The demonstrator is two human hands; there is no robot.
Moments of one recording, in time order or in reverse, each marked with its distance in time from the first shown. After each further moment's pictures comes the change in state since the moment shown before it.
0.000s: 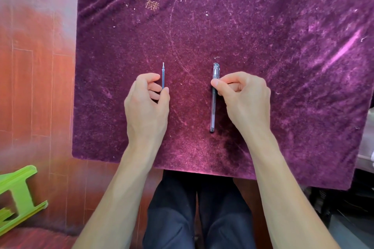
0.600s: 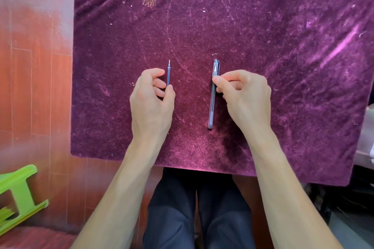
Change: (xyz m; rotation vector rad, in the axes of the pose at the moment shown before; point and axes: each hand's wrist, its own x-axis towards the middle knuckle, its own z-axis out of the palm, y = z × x) left_hand -0.003 0.005 0.010 -0.004 -0.046 0.024; right_hand -0.003 -0.001 -0.006 0.027 -0.010 0.008
